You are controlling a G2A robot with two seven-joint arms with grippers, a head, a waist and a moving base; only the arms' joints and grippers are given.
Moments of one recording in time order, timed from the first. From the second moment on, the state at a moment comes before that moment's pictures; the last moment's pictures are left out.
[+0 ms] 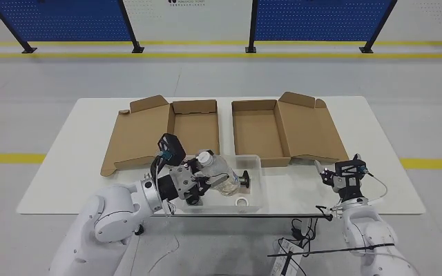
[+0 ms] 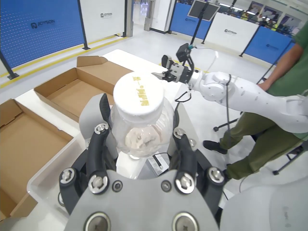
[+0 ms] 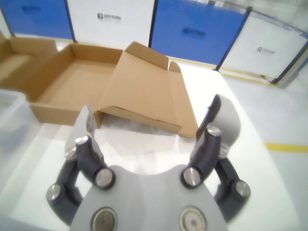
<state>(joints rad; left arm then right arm) 1.48 -1.08 -1.37 -2.11 0.65 -0.48 -0.57 -1.73 -1.15 1.60 -1.80 -1.33 0.00 0.00</state>
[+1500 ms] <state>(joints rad) 1.17 -1.18 -1.12 -1.63 1.17 0.16 -0.33 -1.73 -1.15 1.60 -1.80 -1.33 0.00 0.00</state>
